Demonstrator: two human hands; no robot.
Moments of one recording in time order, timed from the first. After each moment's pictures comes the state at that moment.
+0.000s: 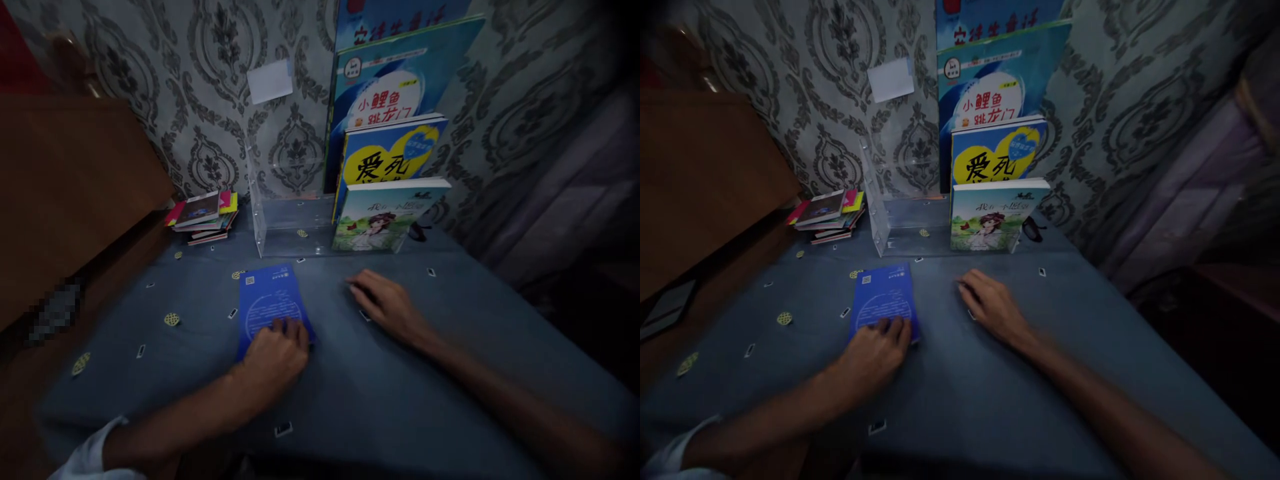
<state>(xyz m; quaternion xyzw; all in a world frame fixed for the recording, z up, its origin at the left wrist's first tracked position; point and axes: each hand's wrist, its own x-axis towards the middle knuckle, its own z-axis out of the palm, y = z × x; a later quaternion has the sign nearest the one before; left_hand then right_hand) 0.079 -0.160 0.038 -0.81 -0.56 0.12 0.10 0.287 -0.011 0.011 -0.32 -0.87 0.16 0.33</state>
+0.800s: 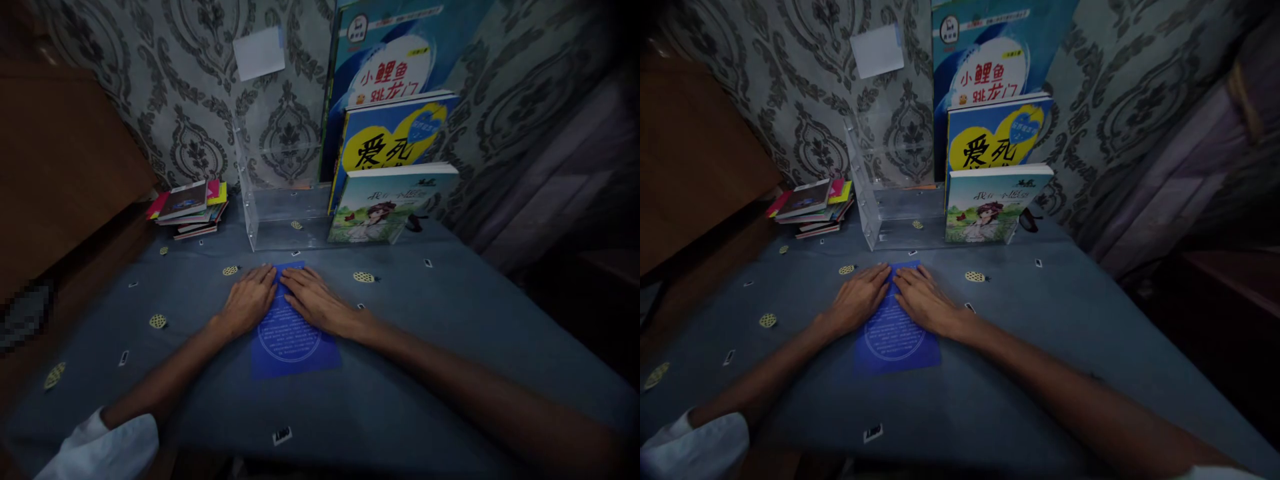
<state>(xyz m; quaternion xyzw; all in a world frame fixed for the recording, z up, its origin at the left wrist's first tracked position) 0.004 -0.085 0.012 -0.77 -0.63 -0.07 0.07 0.191 -0.020 -0.006 -0.22 -0.95 0.12 0.19</state>
